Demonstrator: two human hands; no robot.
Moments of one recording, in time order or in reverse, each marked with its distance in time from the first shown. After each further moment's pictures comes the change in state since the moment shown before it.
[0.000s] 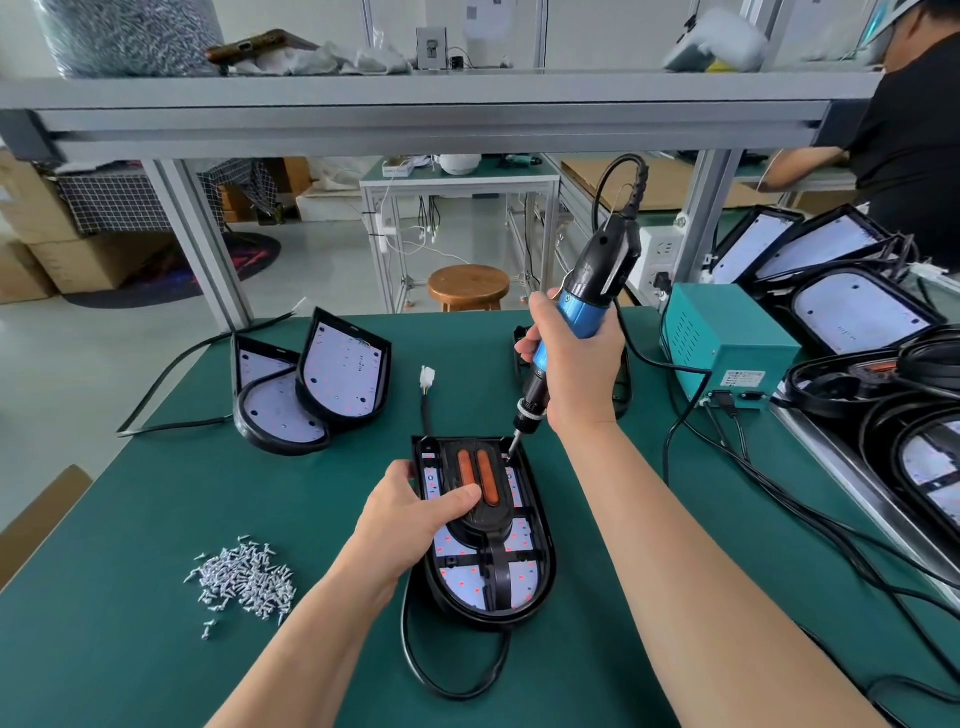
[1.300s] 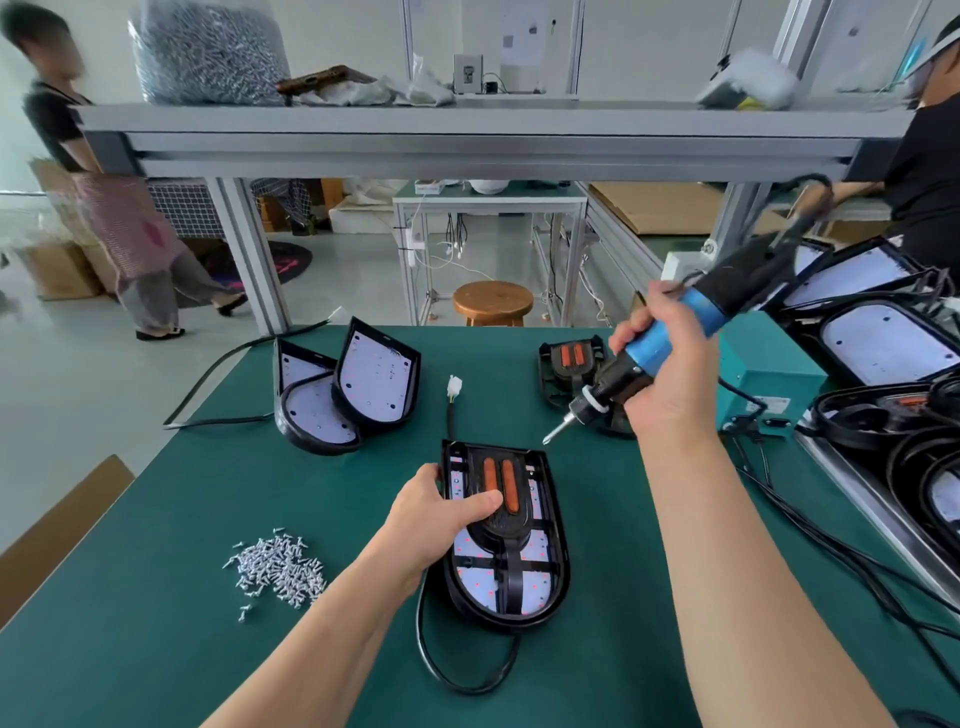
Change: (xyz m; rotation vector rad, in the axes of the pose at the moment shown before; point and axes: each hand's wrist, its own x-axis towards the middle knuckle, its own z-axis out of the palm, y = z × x) left_hand 0.001 0.006 -0.002 -0.019 -0.054 -0.036; right_hand 0.011 -0.046 -0.032 0.416 -0.094 0.089
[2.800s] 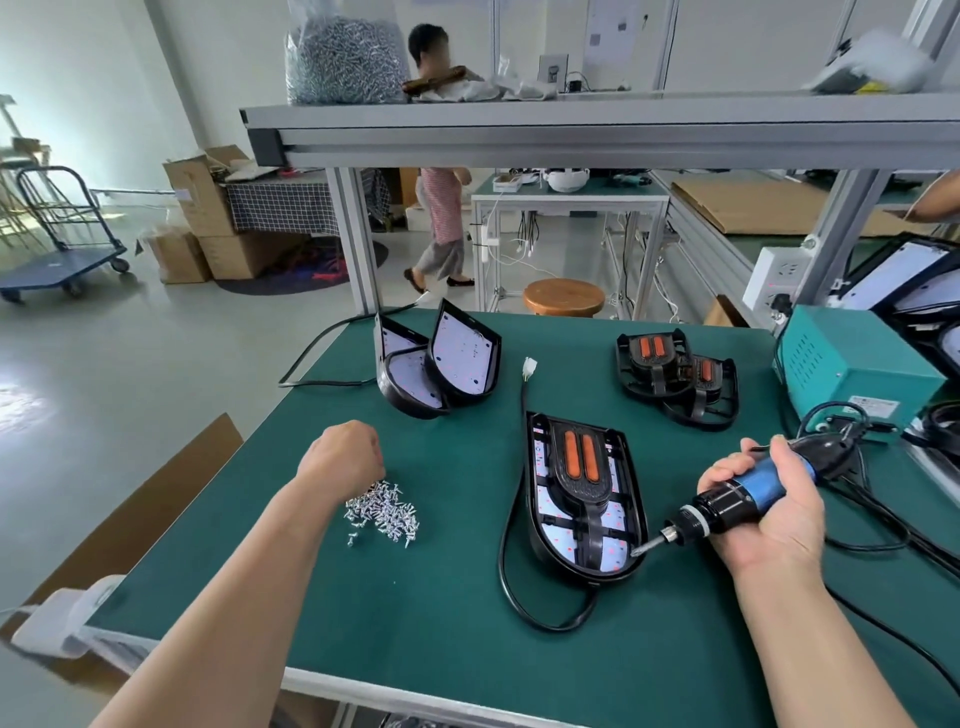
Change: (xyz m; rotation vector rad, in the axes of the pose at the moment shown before) left_hand -0.002 -0.013 -0.152 0.988 0.369 -0.101; right_hand -0.085 0.032 -0.095 0.216 0.357 0.321
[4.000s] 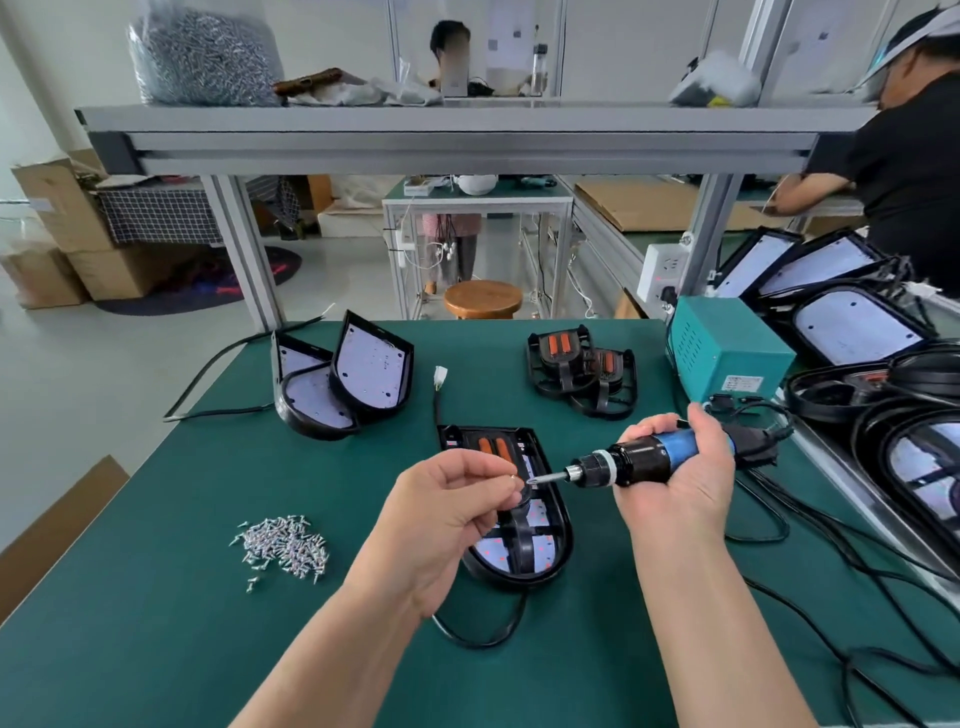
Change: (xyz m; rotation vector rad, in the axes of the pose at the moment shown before) left_hand -0.133 0.138 0.019 -1.504 -0.469 0.170; right_hand -0.038 -0.015 0.057 0.267 0.214 -0.030
